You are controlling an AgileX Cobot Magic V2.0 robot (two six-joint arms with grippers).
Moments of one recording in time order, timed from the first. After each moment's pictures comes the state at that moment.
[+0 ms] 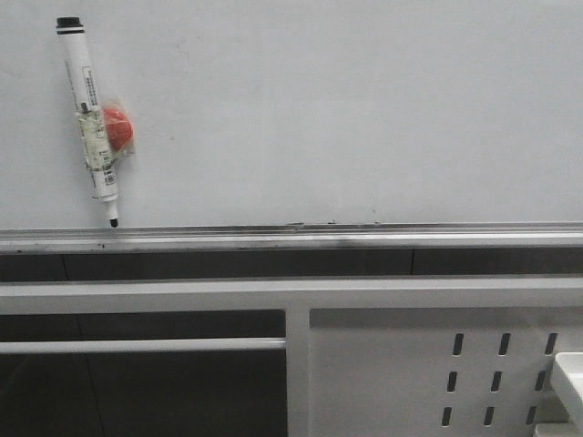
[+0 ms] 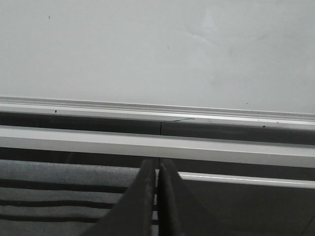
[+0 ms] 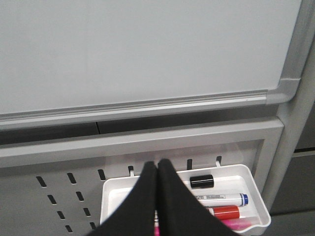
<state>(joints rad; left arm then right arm) 0.00 -0.01 0.00 0.06 0.34 -0.11 -0.16 -0.01 0.01 -0.02 0.33 0.06</state>
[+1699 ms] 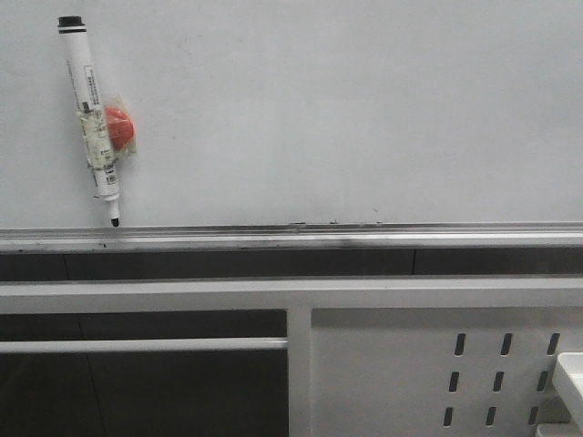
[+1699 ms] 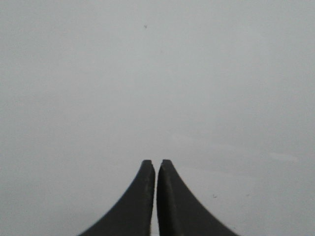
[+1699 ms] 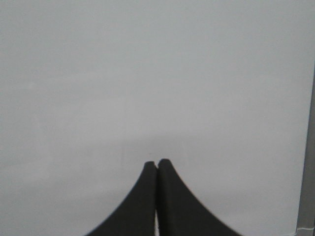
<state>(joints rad) 0.00 0.32 -0.34 -0.03 -0.13 -0.13 -0.16 0.28 -0.43 0.05 0.25 0.08</state>
